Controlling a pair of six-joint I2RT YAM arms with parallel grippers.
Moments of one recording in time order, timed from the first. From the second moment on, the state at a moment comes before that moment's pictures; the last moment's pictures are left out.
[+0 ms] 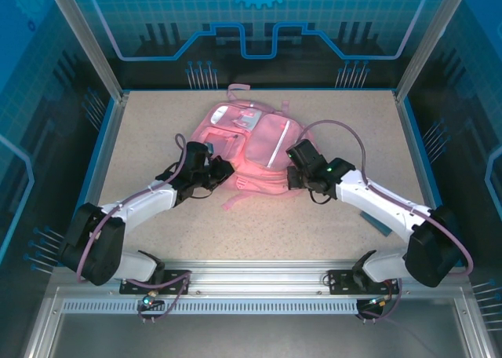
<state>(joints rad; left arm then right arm) -0.40 1.38 0.72 -0.01 0.29 -1.05 0.66 1.36 1.02 -0.67 0.28 0.50</state>
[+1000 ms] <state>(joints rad) -0.21 0.94 0.50 -0.26 0.32 -1.13 0.91 1.60 1.13 -0.25 -0.14 0.34</state>
